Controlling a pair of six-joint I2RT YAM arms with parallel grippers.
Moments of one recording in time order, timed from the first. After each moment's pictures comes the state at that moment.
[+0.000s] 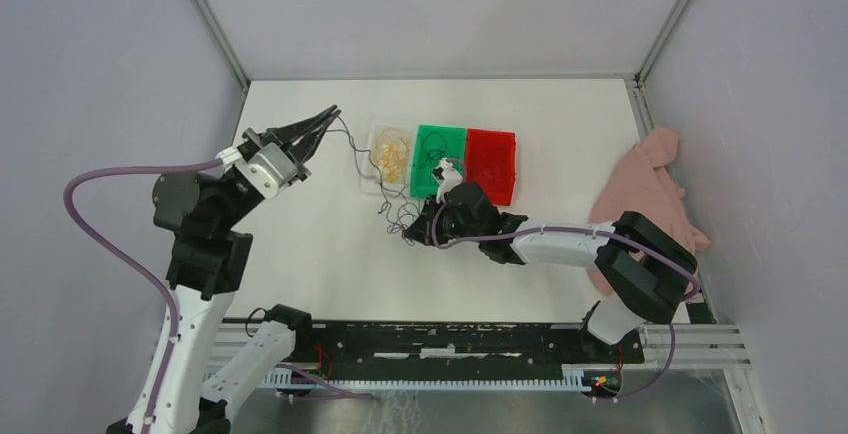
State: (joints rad) left arm -0.29 0.74 1.14 0.01 0.62 0.39; right arm 0.92 1.58 0.79 0.36 -0.15 0.77
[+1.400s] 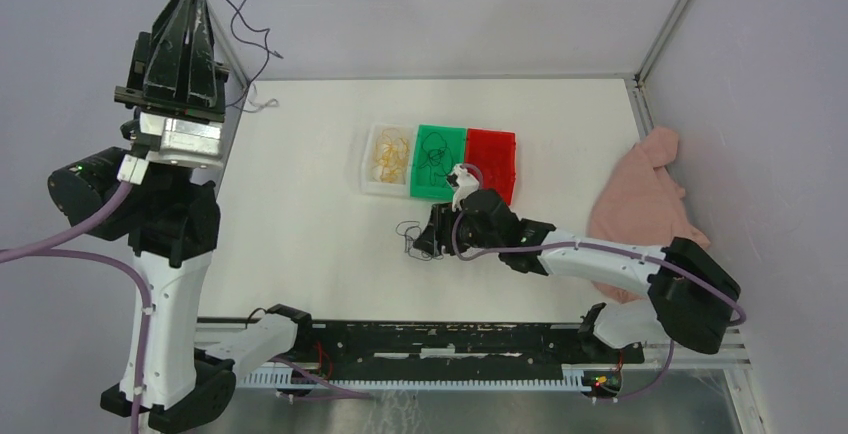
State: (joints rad) left arm -0.29 1.04 1.70 0.39 0.37 0.71; right arm 0.95 1.39 0.70 0.12 -0.09 0.74
